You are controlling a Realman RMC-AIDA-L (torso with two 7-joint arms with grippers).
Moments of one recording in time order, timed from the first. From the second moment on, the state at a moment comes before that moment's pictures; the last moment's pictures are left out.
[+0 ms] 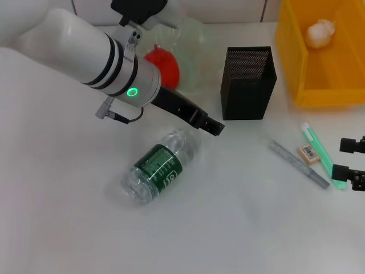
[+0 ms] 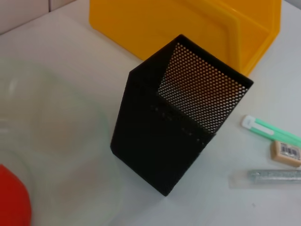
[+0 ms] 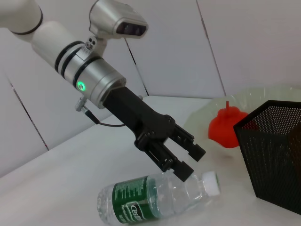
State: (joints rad) left arm -0.79 -2.08 1.53 1.00 2.24 1.18 -2.53; right arm 0.28 2.00 -0.51 -0.78 -2.05 -1.84 1.41
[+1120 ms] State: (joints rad) left arm -0.82 -2.08 1.76 0.87 2.30 0.95 -2.57; right arm 0.34 2.01 -0.51 -0.74 -2.05 -1.78 1.42
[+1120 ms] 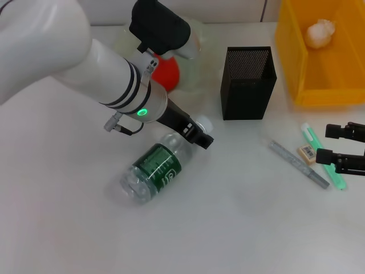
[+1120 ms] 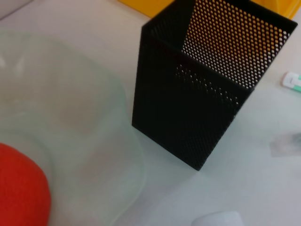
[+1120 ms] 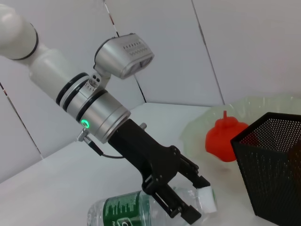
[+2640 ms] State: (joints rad) left arm -0.47 -2.07 1.55 1.22 1.75 1.12 -1.95; right arm 0.36 2.03 -0.51 -0.73 -2.05 -1.76 1.42
